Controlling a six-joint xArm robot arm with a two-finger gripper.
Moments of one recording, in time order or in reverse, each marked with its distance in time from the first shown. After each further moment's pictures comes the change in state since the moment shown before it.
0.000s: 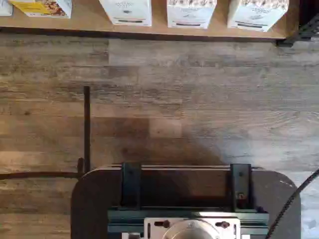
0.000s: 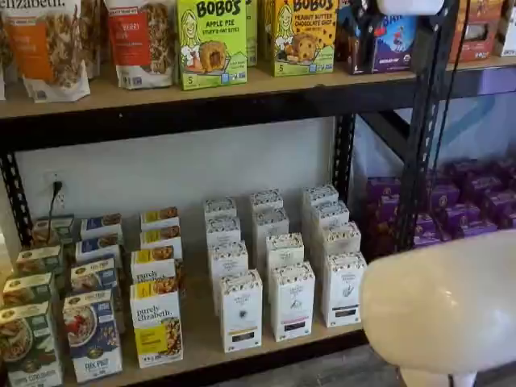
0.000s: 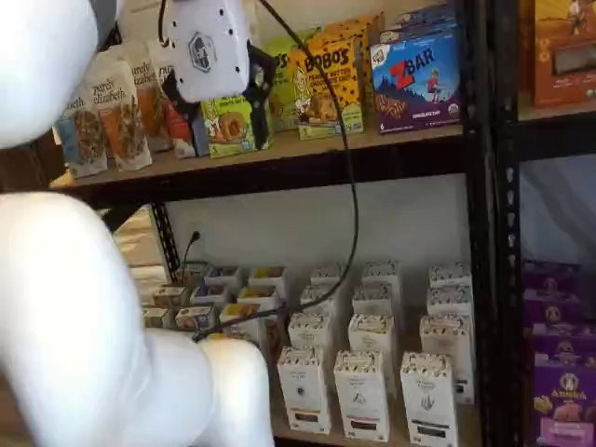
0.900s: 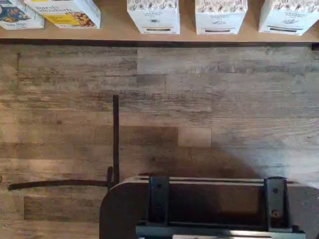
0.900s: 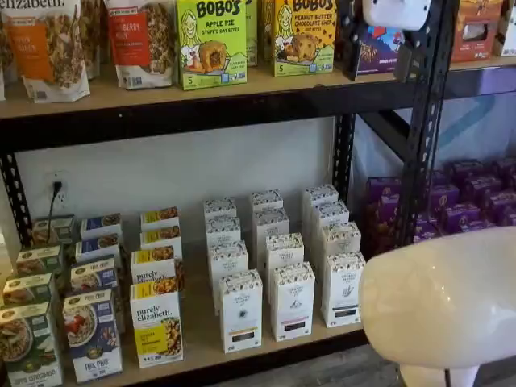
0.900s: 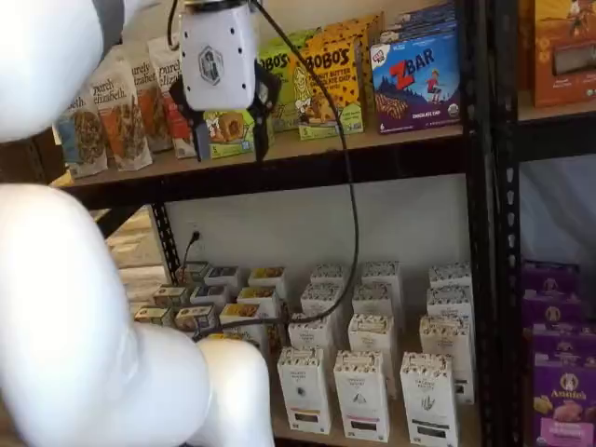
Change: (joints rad) arm -0.065 0.022 0.067 0.098 -0.091 -0.035
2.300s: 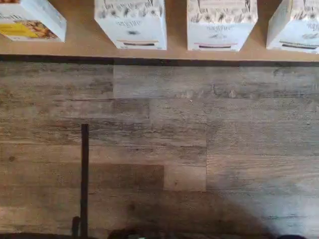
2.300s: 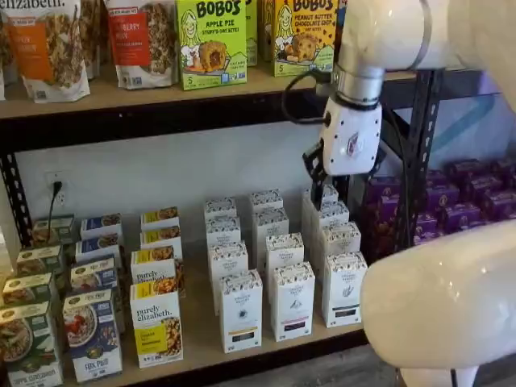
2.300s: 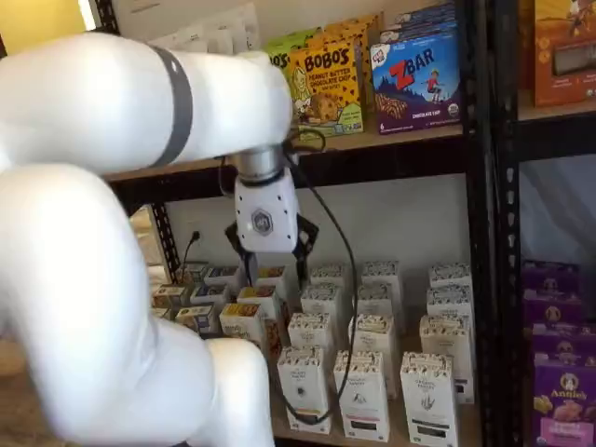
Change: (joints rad) arm 0.078 0.043 0.613 -0.059 -0.700 0.012
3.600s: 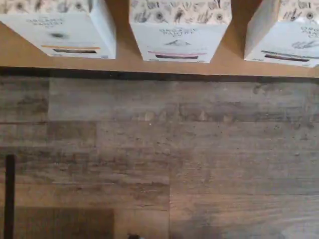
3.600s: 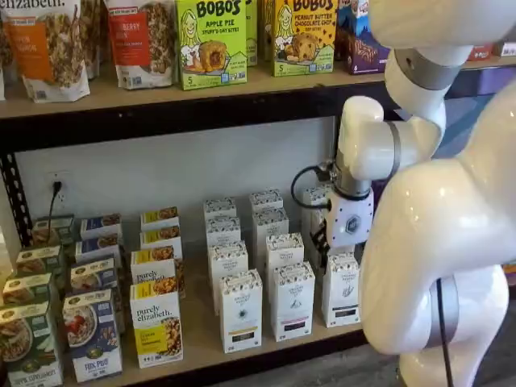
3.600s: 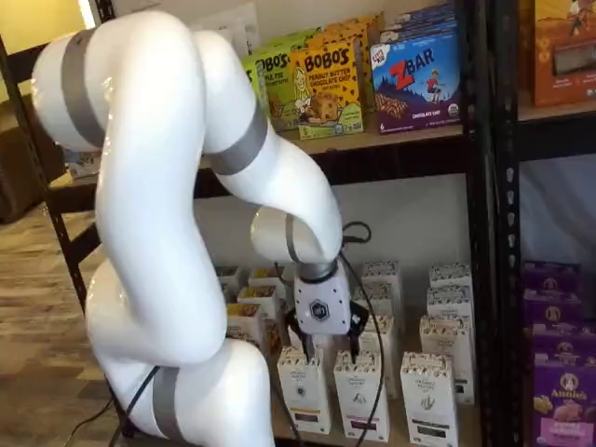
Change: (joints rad) arm -0.130 0.579 0.113 -0.054 -0.705 -0.128
